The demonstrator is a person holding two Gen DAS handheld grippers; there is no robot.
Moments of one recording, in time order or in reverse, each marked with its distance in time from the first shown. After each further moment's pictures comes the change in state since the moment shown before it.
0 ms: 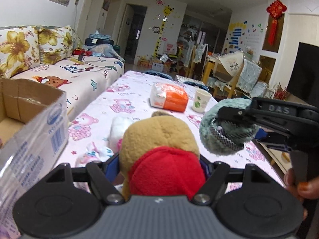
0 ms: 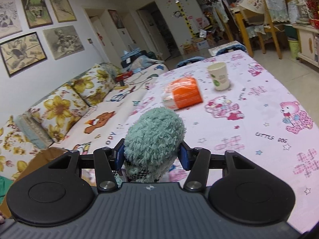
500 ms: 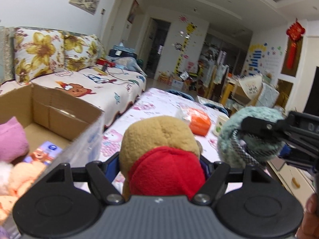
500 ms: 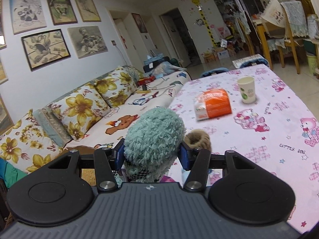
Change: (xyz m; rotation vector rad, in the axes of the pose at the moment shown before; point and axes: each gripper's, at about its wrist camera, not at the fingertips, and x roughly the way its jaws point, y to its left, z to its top) left arm -0.022 0.033 0.016 -0.101 -0.104 0.104; right arm 0.004 0.037 0.005 -0.090 -0.044 0.090
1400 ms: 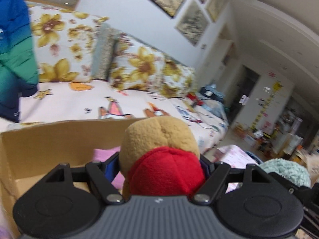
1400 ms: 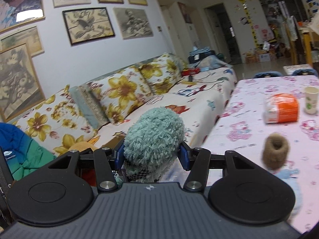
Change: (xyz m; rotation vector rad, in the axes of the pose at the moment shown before) left arm -0.039 0.108 0.035 -0.399 -0.210 0.459; right arm 0.086 0.083 -0.001 -0.139 0.096 0.229
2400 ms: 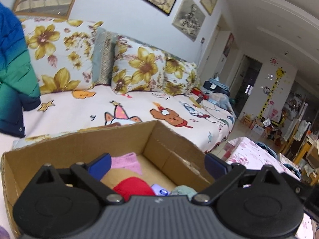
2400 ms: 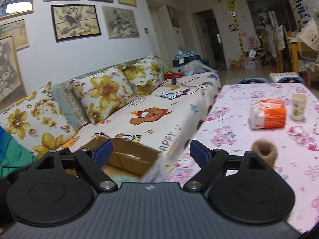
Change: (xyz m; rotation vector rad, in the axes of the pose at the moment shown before) left arm 0.006 -0.006 0.006 0.125 0.002 0.013; right arm -0.078 -0.011 -0.012 -0.045 -0.043 -0.168
